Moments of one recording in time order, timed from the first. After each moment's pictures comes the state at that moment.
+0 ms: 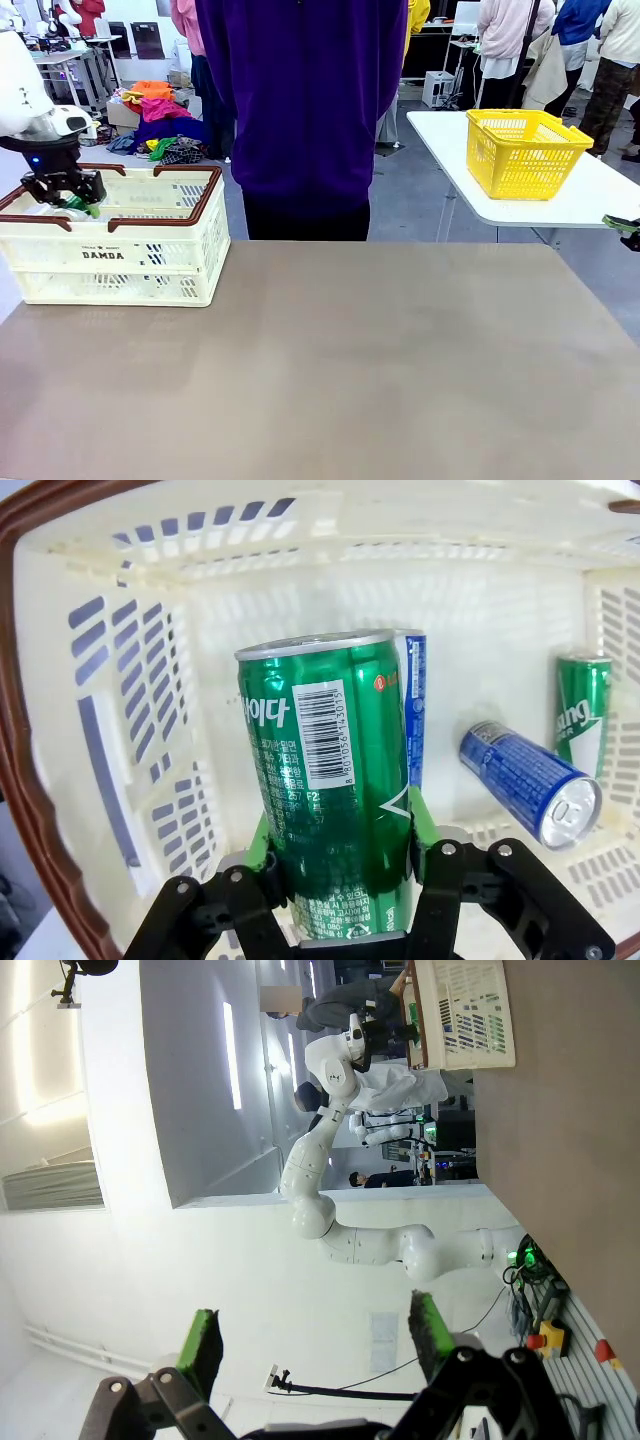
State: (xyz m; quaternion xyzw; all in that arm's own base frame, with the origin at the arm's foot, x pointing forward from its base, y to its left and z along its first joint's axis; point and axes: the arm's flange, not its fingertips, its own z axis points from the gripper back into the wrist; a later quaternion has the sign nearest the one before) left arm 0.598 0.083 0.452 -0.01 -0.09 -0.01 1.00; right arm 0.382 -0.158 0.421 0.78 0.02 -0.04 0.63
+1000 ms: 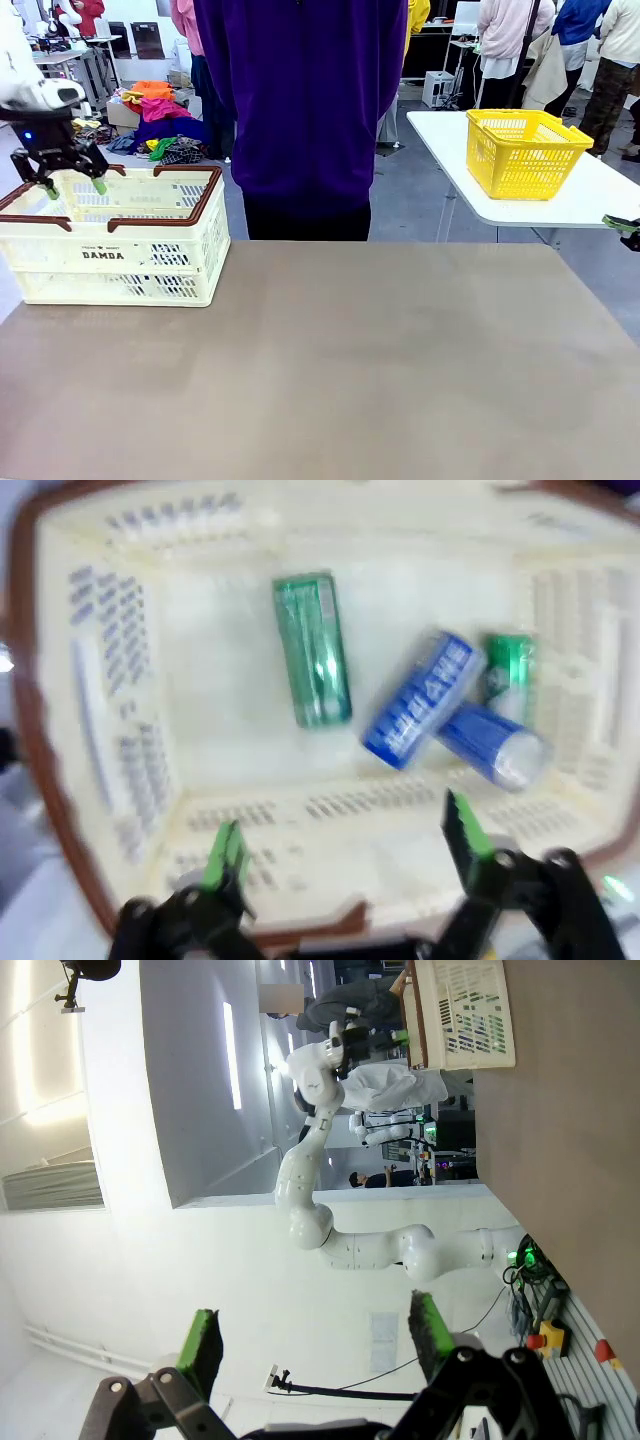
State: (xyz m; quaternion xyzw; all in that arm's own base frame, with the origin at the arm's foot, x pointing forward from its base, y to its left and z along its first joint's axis) left arm 0.565 0.064 0.522 -0.07 -0.07 0.01 0.99; right arm 0.382 -0.158 0.421 0.78 0.02 -0.04 0.63
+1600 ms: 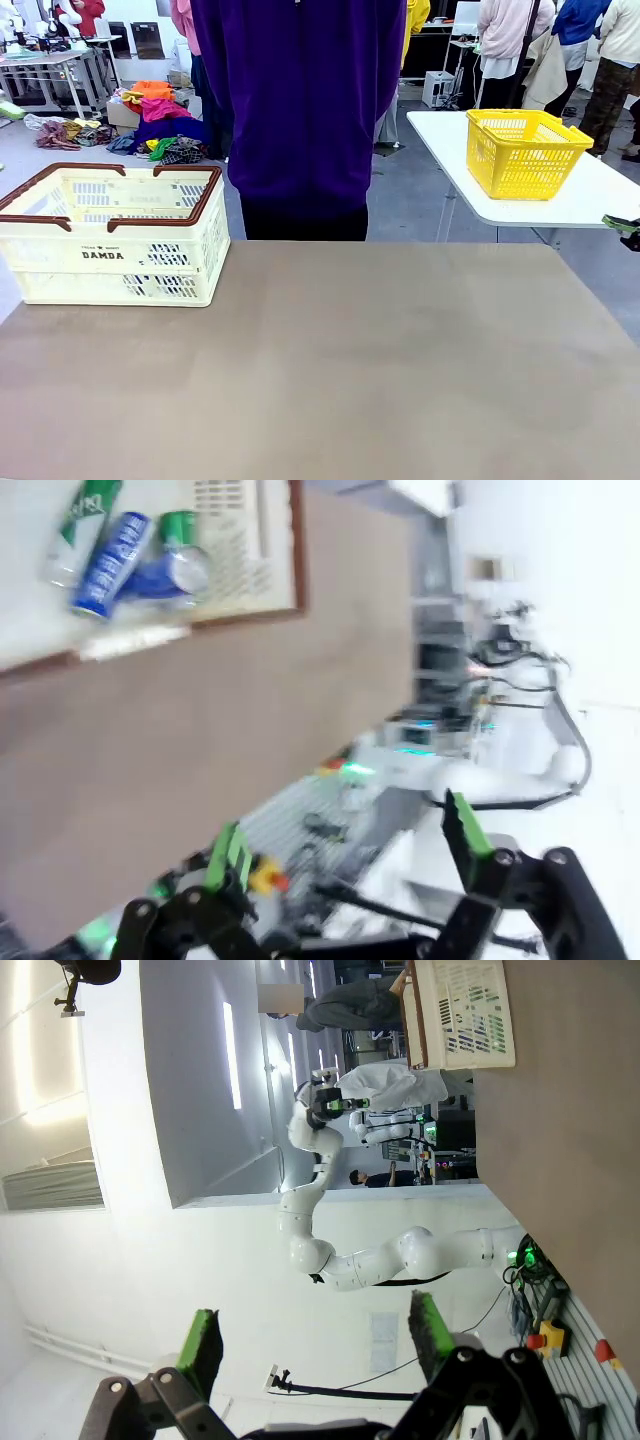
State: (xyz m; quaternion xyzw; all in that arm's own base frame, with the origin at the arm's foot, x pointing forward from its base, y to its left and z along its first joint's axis) left arm 0.407 0.158 0.585 -0.49 -0.04 0.03 0.87; right arm 0.382 -0.158 0.421 0.78 0.02 -0.04 0.63
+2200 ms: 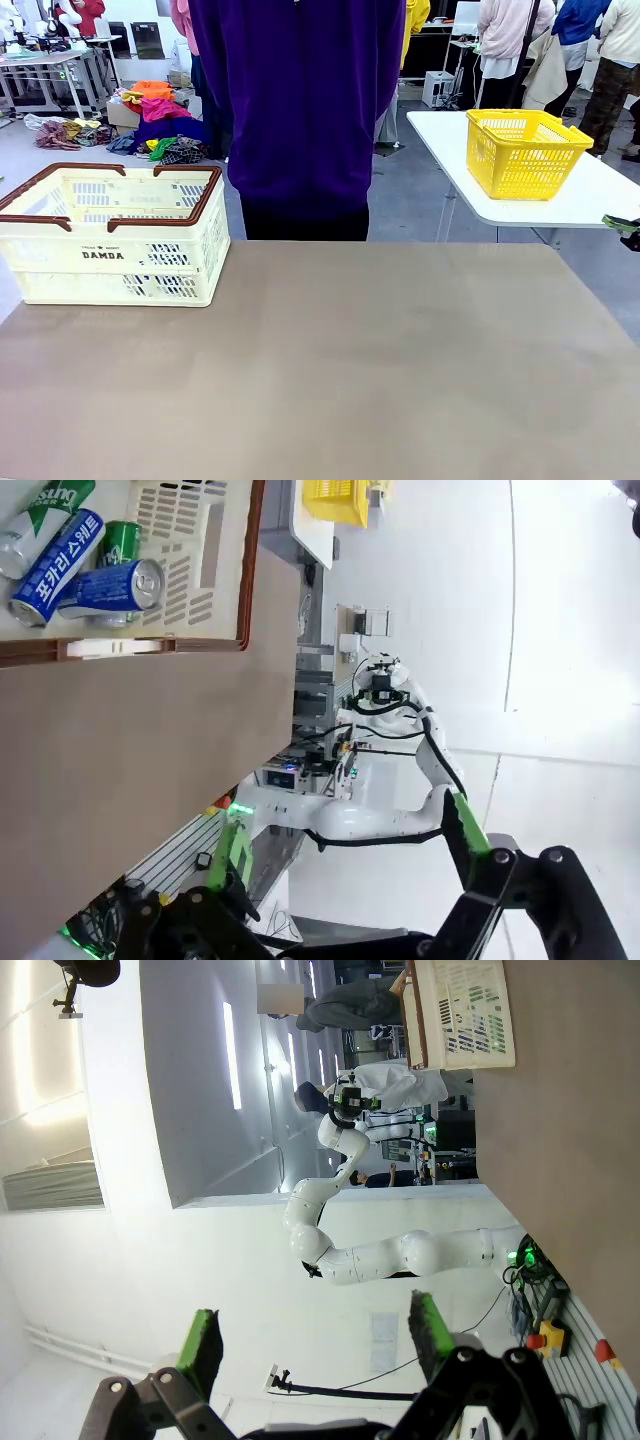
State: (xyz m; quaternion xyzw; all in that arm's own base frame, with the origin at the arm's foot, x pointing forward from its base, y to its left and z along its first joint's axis) left arm 0.409 0.192 0.537 -0.61 -0.04 0.11 0.79; right arm 0.382 -0.158 0.421 0.78 0.02 -0.04 0.63
